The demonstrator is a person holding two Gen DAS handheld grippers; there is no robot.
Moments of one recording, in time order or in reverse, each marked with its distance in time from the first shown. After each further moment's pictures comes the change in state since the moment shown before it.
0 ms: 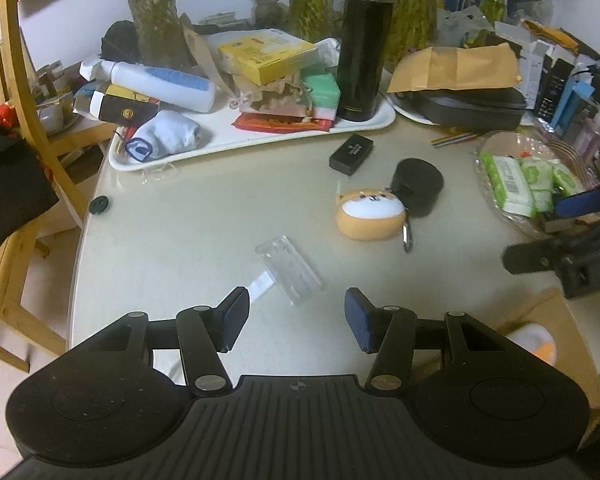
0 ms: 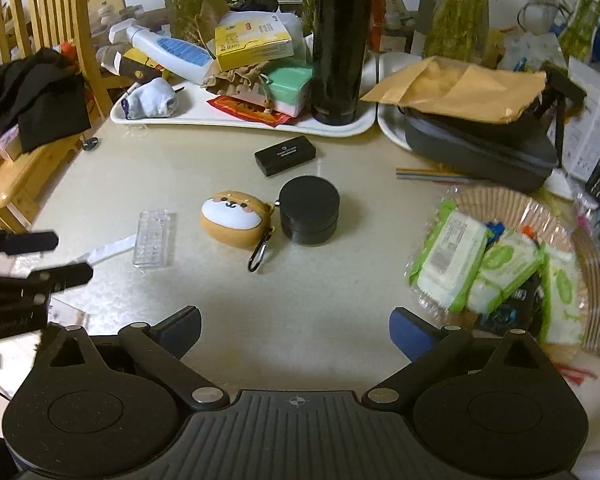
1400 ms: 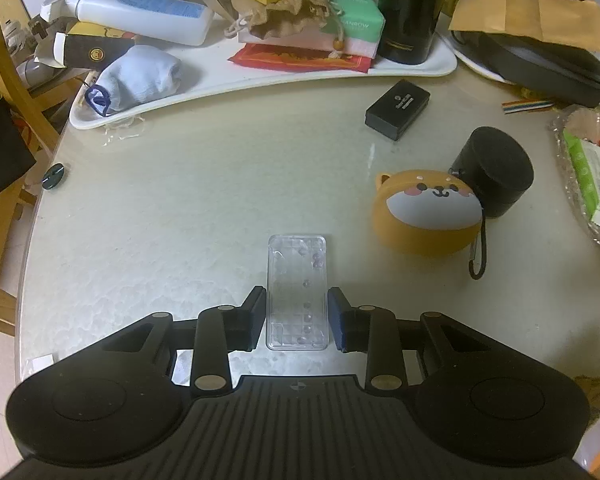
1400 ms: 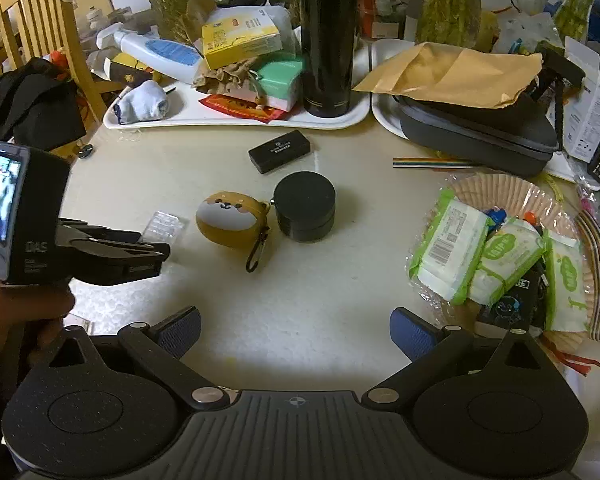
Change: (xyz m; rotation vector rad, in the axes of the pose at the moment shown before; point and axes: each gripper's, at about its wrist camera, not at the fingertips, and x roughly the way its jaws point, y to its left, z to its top) left arm 0.104 -0.004 0.025 -0.057 0.186 0.070; right arm 0.003 -0.008 0.004 0.067 0.037 0.027
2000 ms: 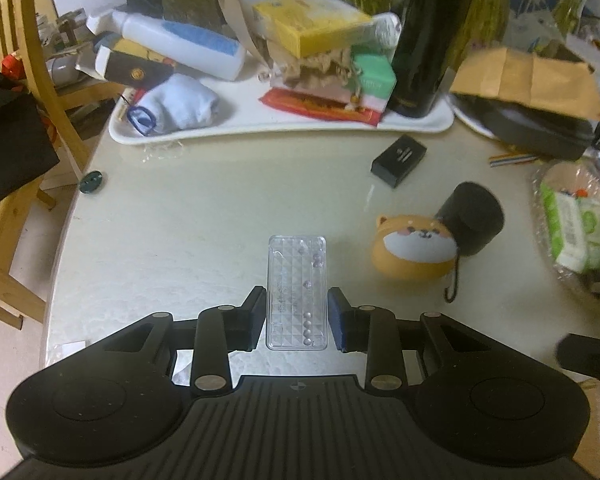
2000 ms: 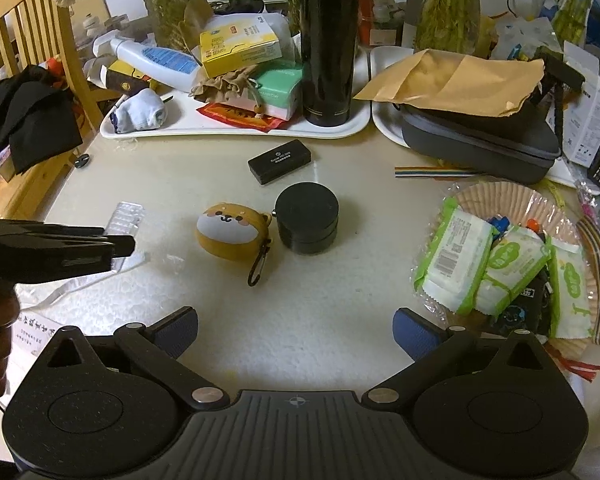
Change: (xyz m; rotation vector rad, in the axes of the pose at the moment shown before) left arm -0.050 0.019 -0.001 -0.090 -0.081 -0.030; right arm 0.006 0.004 0.006 0.015 -0.020 -0.005
